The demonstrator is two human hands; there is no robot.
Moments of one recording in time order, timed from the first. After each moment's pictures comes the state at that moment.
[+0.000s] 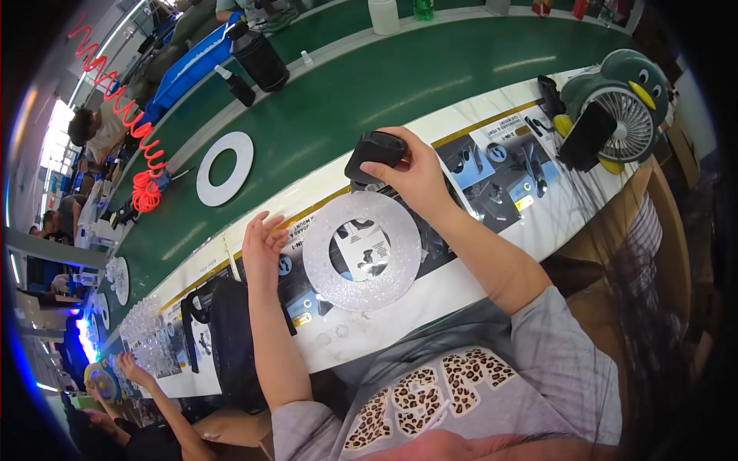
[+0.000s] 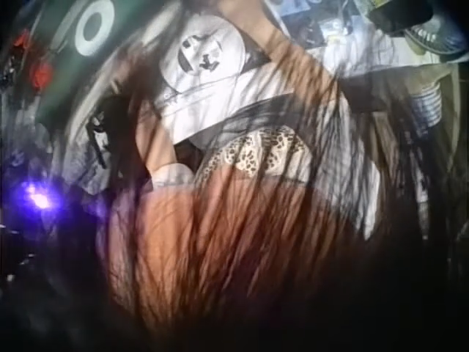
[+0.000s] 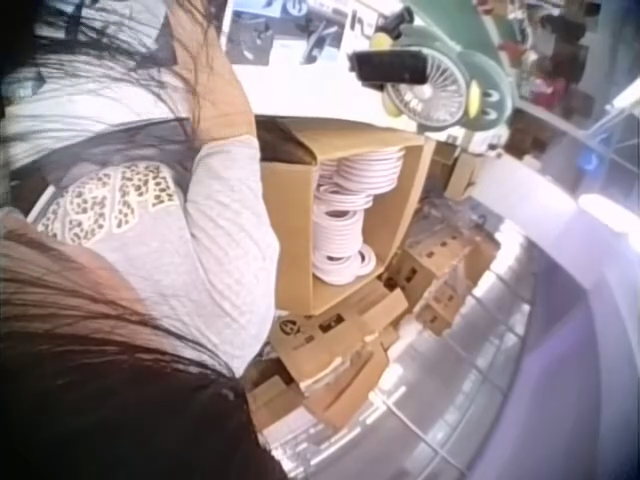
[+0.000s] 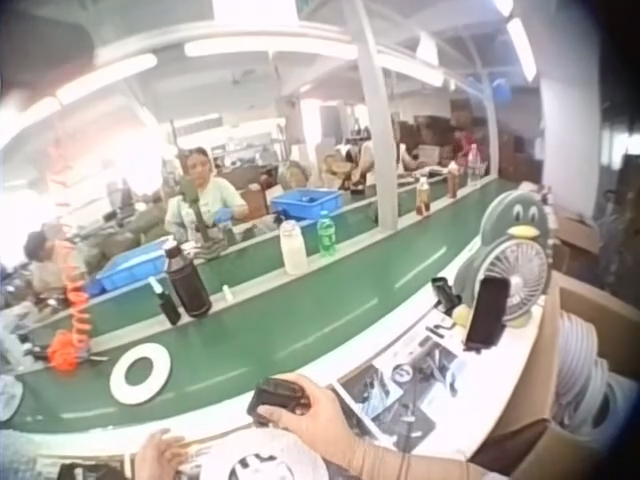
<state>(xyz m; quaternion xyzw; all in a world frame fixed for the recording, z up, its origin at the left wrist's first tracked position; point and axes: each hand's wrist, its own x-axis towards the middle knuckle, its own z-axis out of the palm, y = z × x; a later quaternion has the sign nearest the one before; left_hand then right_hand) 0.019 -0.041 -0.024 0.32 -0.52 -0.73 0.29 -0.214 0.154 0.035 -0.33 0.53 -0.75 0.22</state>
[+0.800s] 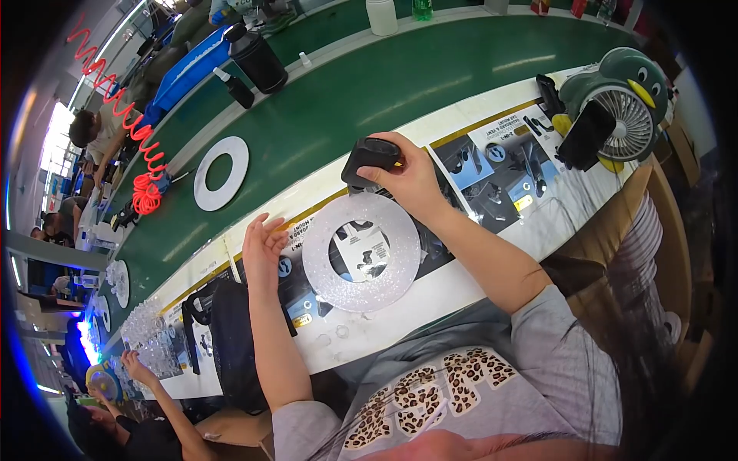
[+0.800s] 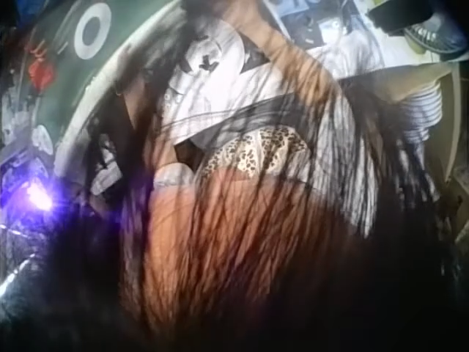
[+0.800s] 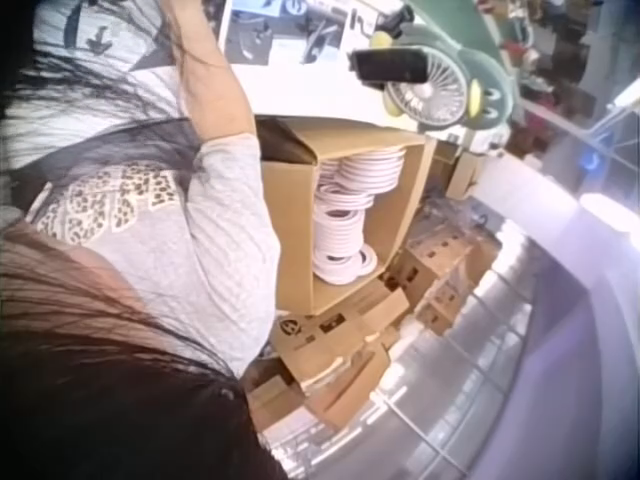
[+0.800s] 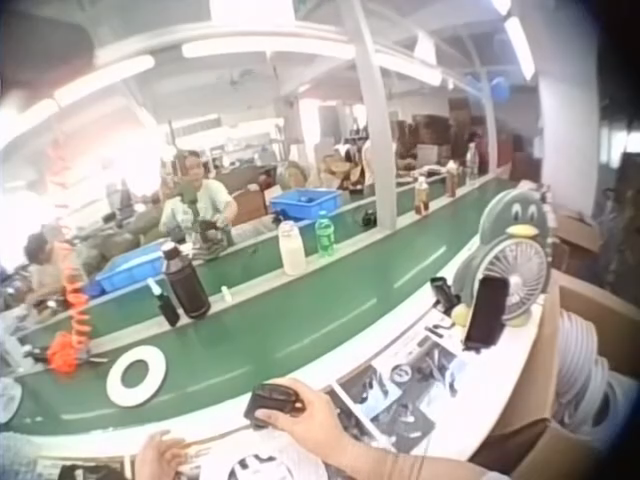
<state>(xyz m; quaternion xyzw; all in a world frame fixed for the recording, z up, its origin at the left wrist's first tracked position) 0.016 -0.039 -0.024 0.34 -0.51 -0.74 0.29 -0.217 0.149 0.021 -0.35 0.55 -0.73 0.20</state>
